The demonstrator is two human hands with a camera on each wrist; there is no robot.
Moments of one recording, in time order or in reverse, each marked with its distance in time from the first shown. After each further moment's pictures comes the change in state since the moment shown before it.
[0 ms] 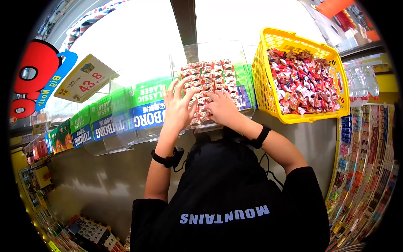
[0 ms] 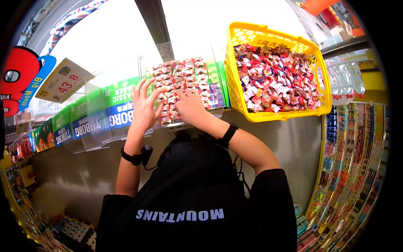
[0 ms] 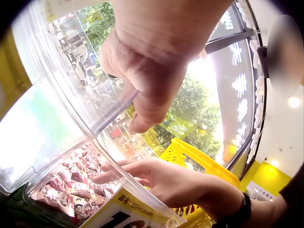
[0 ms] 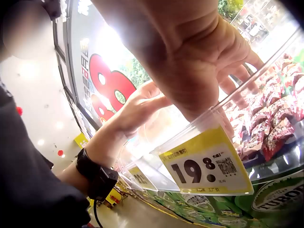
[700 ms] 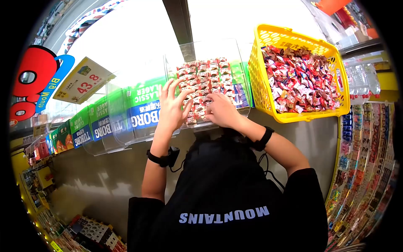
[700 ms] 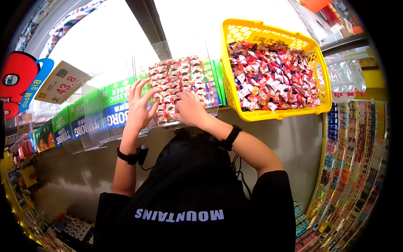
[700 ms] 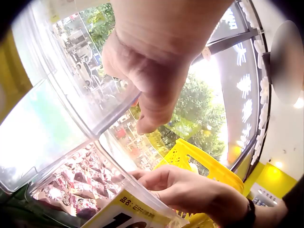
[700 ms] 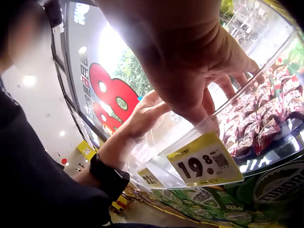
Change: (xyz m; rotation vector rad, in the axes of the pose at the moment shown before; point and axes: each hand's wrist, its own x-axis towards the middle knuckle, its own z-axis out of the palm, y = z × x) left_hand 0.002 0.001 -0.004 -0.049 0.013 0.030; right_hand -0.017 0.002 -0.020 0.322 -0.027 0.112
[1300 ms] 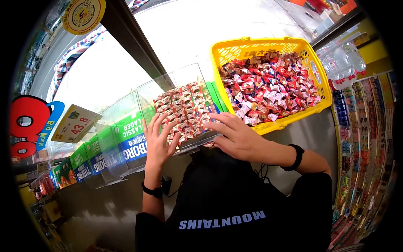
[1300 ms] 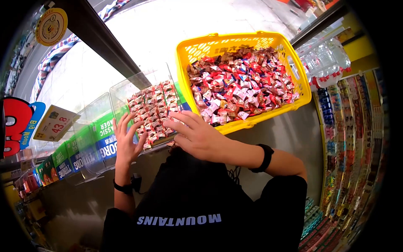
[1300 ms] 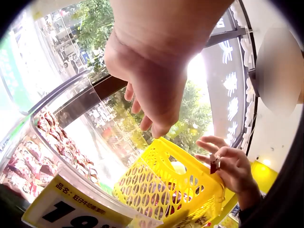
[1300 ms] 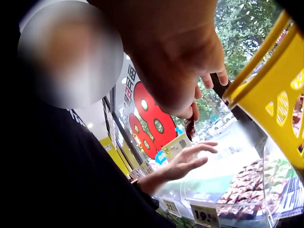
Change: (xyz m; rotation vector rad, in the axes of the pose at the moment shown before) left_hand 0.015 0.046 -0.017 -0.019 -0.065 0.050; right_hand -0.085 -0.034 -0.176 -0.200 0.239 -0.490
